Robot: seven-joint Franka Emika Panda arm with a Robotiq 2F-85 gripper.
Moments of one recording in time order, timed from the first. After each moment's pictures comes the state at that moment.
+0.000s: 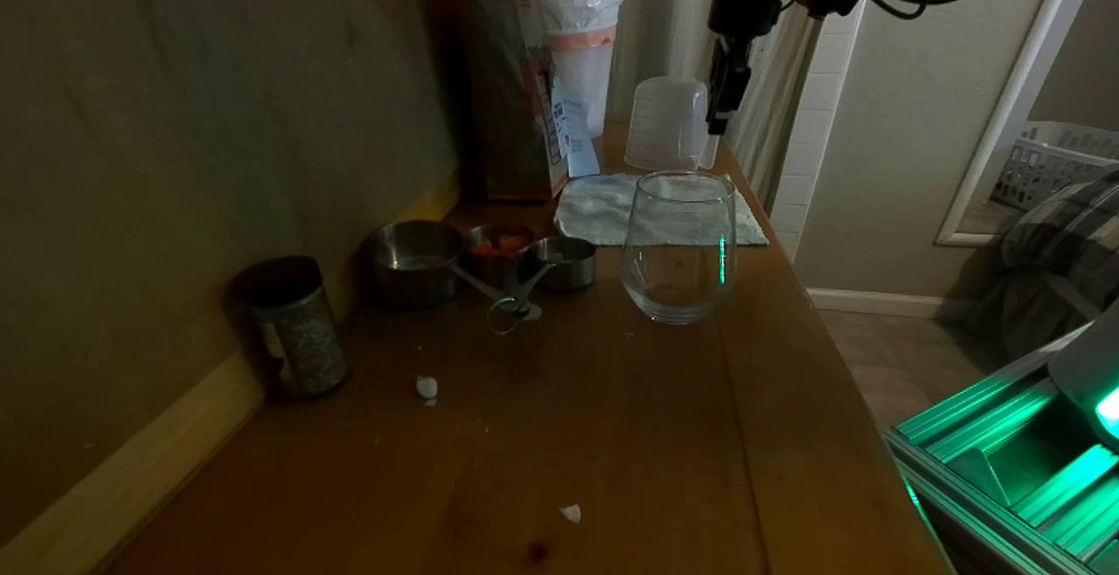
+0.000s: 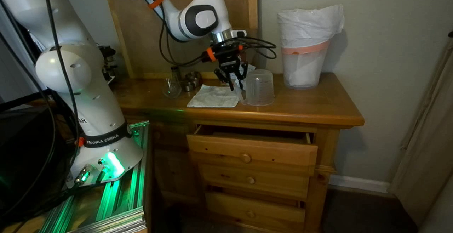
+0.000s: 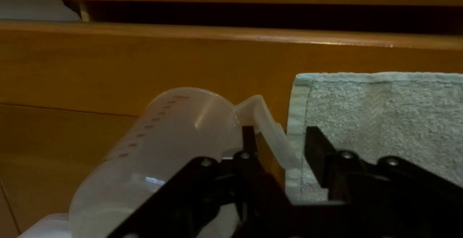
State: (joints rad) arm 0.11 -0.12 0.06 -2.62 -0.24 2.69 -0.60
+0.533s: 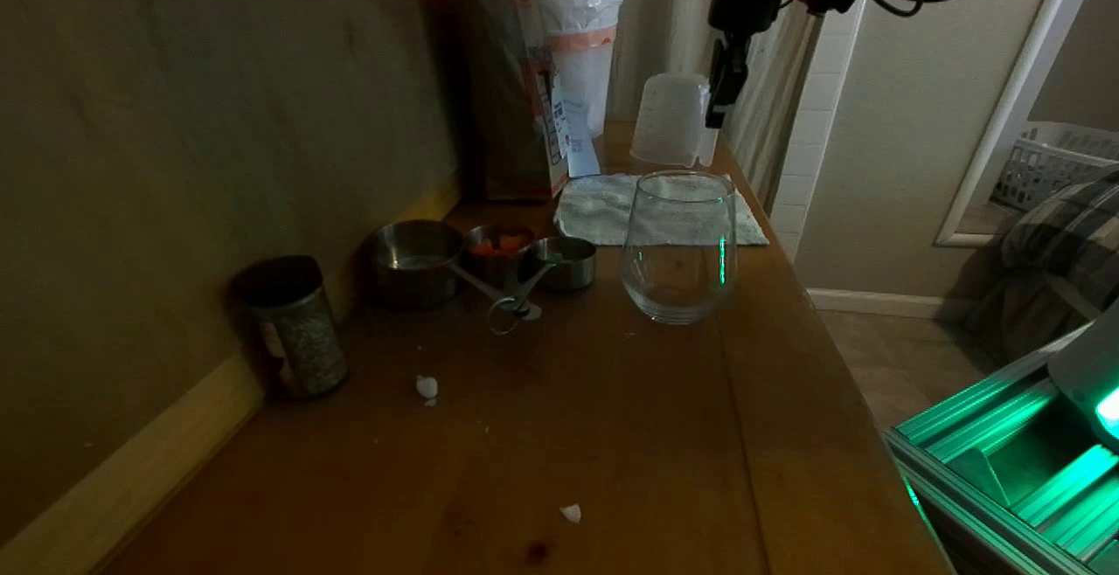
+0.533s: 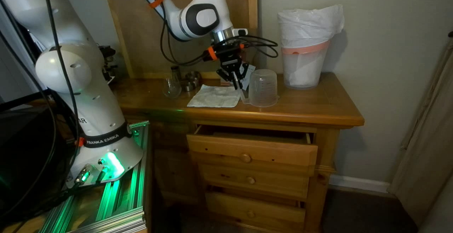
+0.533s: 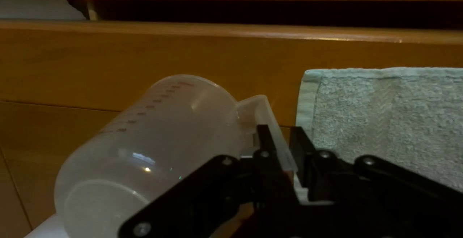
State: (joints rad) arm 0.11 -0.12 0.05 -2.61 -0.24 2.70 -0.60
